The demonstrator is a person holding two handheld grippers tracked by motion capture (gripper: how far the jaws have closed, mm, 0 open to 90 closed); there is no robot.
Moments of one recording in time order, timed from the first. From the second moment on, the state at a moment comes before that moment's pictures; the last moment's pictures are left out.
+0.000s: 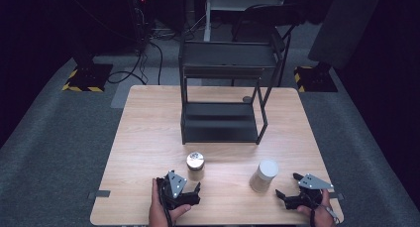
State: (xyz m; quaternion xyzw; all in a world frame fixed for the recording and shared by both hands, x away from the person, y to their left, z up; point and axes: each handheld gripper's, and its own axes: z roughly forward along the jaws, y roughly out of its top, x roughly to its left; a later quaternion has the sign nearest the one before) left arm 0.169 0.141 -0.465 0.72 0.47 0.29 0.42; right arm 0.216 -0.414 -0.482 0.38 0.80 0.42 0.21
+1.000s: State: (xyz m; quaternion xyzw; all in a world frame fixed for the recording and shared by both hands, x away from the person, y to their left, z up) left arm 0.199 0.097 -0.470 0.68 0.51 0.32 0.43; right arm 0.216 -0.414 -0.482 0.38 0.80 0.42 0.21
